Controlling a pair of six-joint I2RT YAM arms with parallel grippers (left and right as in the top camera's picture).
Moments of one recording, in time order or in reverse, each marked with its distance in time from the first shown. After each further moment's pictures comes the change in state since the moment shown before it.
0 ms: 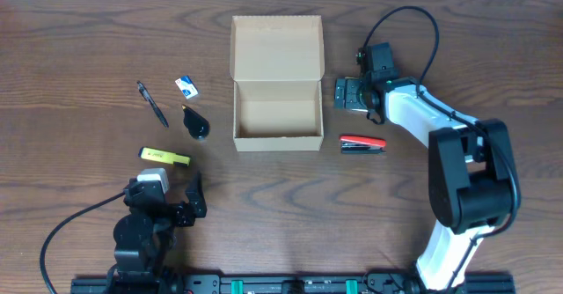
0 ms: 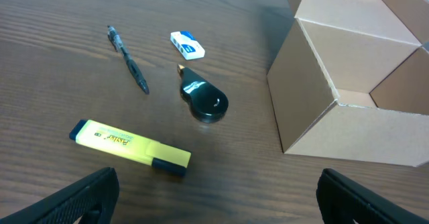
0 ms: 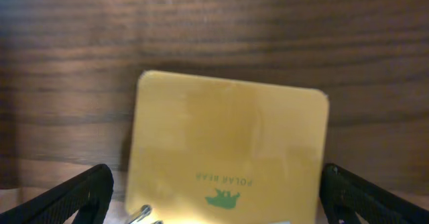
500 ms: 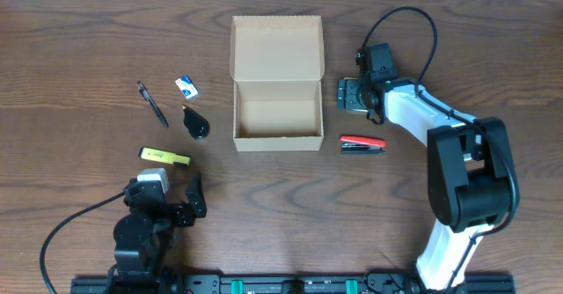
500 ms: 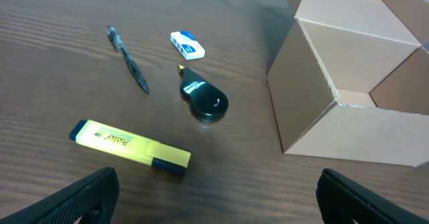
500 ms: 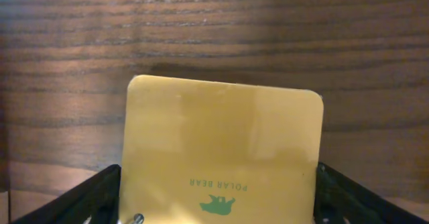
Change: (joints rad) left arm 0.000 0.000 0.000 0.000 0.000 0.000; right arm 0.000 0.006 0.004 0.005 0.002 -0.015
